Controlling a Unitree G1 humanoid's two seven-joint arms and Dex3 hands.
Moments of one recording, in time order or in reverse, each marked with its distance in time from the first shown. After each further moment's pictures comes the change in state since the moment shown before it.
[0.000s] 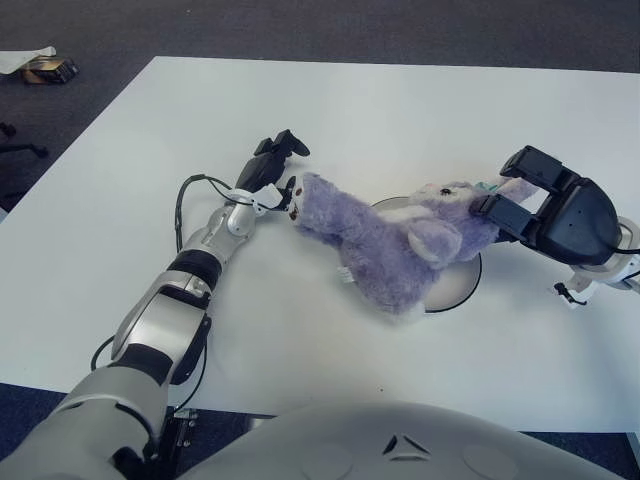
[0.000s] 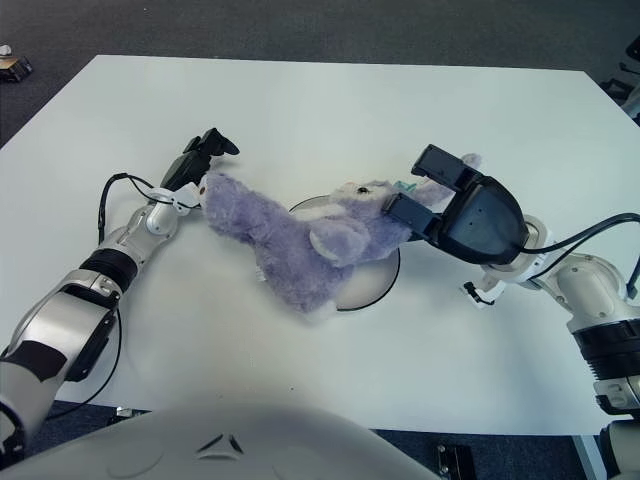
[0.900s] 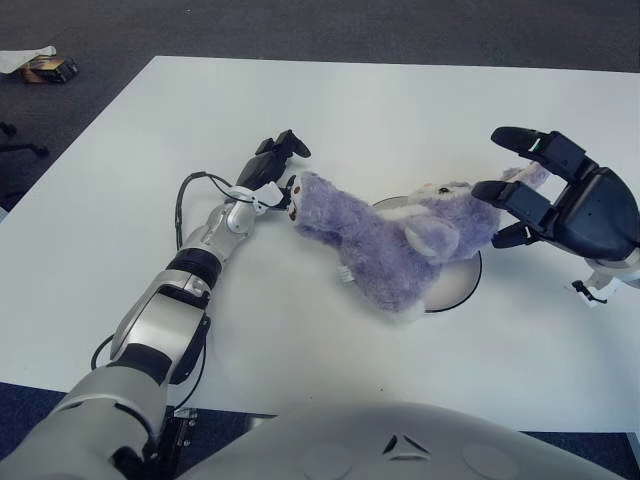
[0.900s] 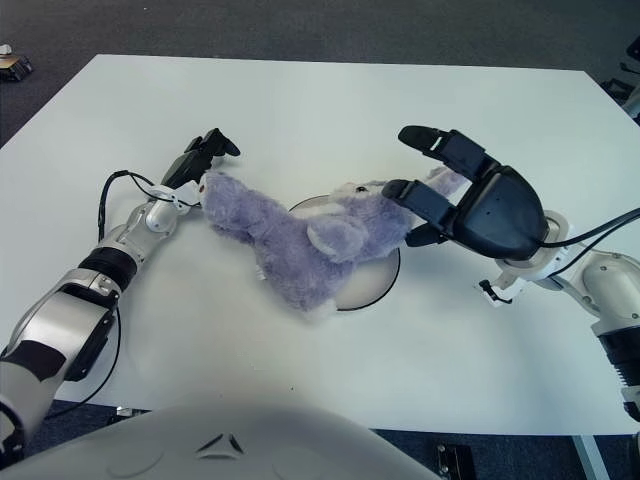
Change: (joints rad) left arm 0.001 0.003 0.003 -0.025 -0.003 0.037 -0.052; right arm 0.024 -0.100 -0.036 0.044 0.288 -0.120 0.141
